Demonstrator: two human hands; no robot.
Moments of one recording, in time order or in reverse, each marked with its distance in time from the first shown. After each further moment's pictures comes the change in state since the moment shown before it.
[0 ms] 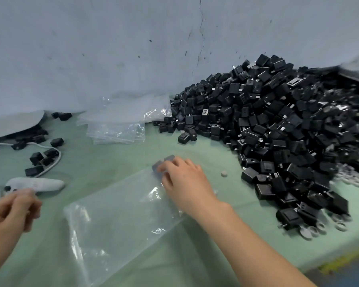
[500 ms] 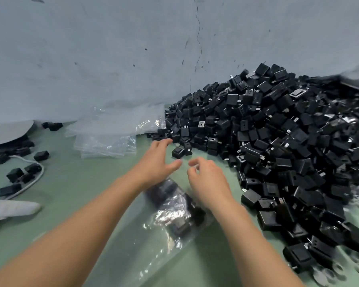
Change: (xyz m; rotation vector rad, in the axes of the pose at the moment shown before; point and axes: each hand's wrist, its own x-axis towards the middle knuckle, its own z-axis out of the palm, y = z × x) left_hand 0.048 0.172 0.238 0.337 -0.443 0.517; right_hand 0.045 0.069 -0.019 0.281 0.072 0.421
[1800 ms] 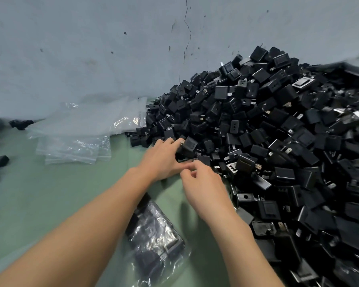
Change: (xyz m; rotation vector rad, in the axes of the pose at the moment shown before) left_hand 0.101 0.007 0.075 0.421 -0.036 0.159; right_hand 0.033 0.028 -0.017 0.189 -0.039 0.127
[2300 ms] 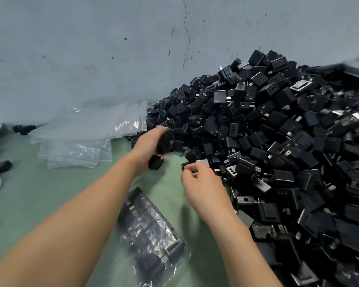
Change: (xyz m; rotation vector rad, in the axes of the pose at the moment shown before) left_hand 0.005 -0.011 -0.037 -1.373 0.070 -0.469; right_hand 0.001 -0.002 -0.003 0.086 0.002 0.031
